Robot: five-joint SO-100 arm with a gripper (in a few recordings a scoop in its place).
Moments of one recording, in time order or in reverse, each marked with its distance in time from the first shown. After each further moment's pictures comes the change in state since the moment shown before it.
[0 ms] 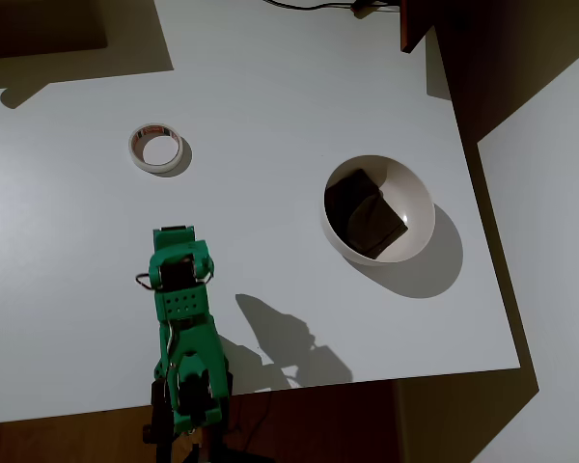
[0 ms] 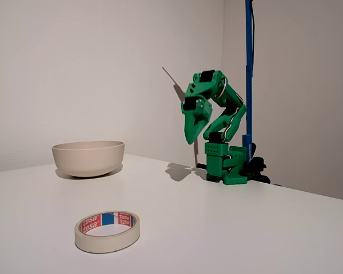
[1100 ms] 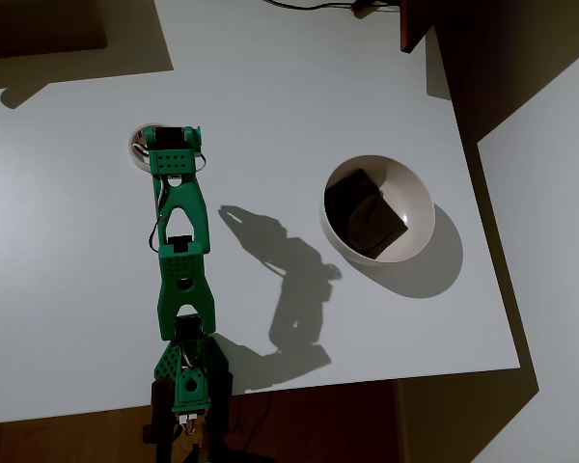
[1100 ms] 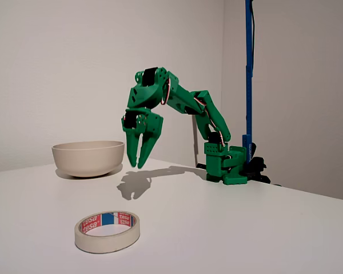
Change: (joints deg) arm 2.0 -93.7 -93.5 13.3 -2.0
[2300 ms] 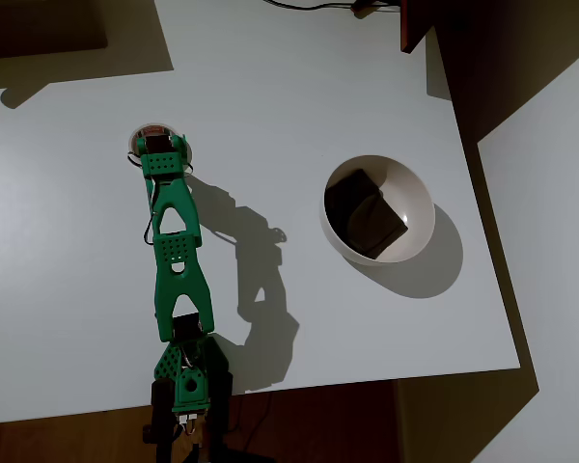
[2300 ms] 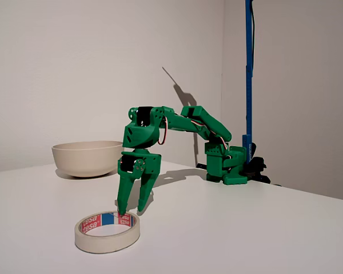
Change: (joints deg) arm -2.5 -20.4 -8.5 -7.3 1.1
